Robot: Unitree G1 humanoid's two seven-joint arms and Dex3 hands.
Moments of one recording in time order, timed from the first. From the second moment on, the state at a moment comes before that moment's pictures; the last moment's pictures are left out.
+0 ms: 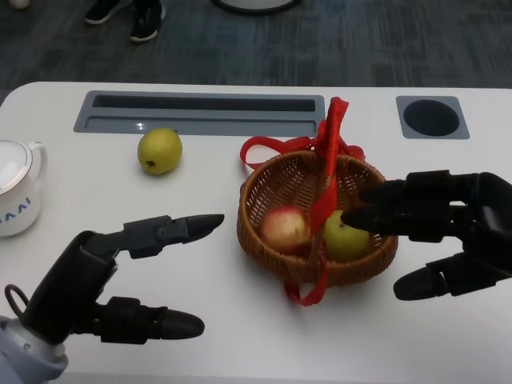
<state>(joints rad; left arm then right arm) -0.03 0.28 -0.03 0.17 -0.13 -0.77 -0.42 -0.40 -0.39 -0.02 0.55 -0.44 -1.26 0.25</state>
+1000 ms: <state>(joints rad) 0.01 0.27 -0.02 0.12 -0.13 -0.76 -0.42 -0.74 -0.50 0.51 0.97 -1.04 -1.04 -0.41</state>
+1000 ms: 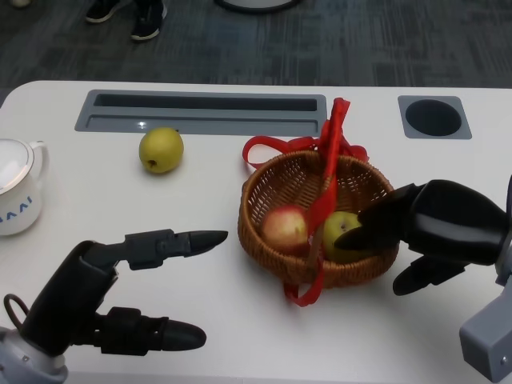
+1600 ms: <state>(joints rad) 0.01 0.25 -0.02 0.09 -0.12 -0.75 -0.42 -0.81 -0.53 0.69 0.93 -1.14 -1.02 -0.65</state>
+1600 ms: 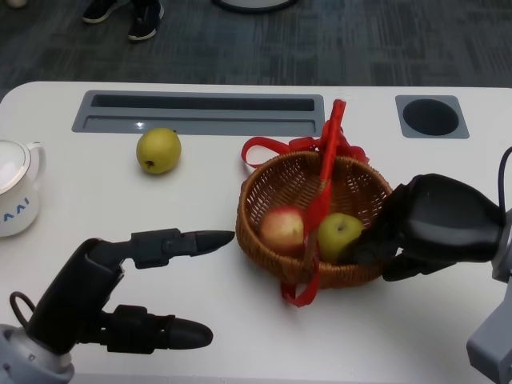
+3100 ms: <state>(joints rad) 0.05 0.23 0.01 0.09 -0.09 -0.80 -0.38 -1.04 -0.37 0.64 1.37 -0.91 -0.47 -0.27</state>
